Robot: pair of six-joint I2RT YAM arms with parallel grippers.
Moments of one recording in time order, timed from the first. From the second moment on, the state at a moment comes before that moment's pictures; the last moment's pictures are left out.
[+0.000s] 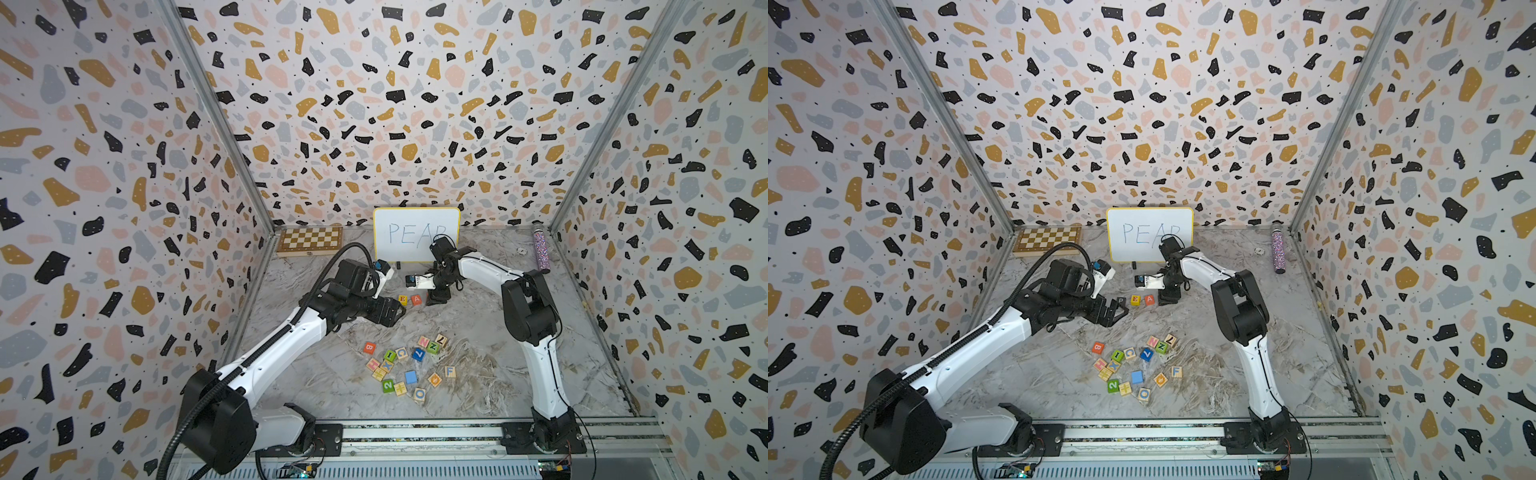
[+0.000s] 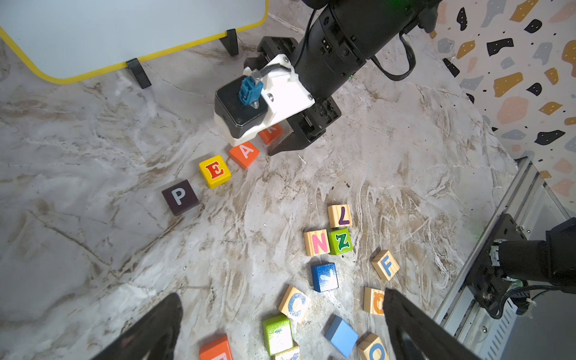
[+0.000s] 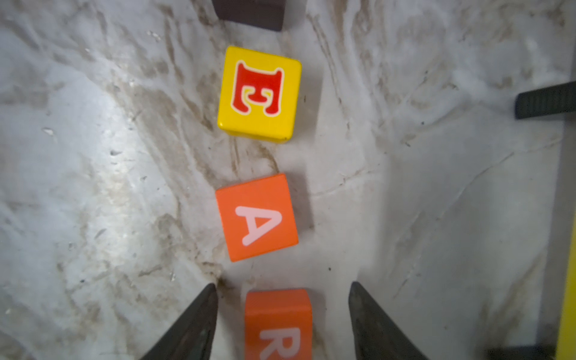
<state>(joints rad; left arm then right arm) -0.50 1.29 1.00 -0.53 0.36 -0.08 0.51 2.25 1.78 -0.80 -0.33 -1.16</state>
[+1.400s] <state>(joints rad) -0.50 1.22 1.00 -0.44 0.20 -0.15 0.49 1.26 0.86 0.02 -0.12 -0.11</state>
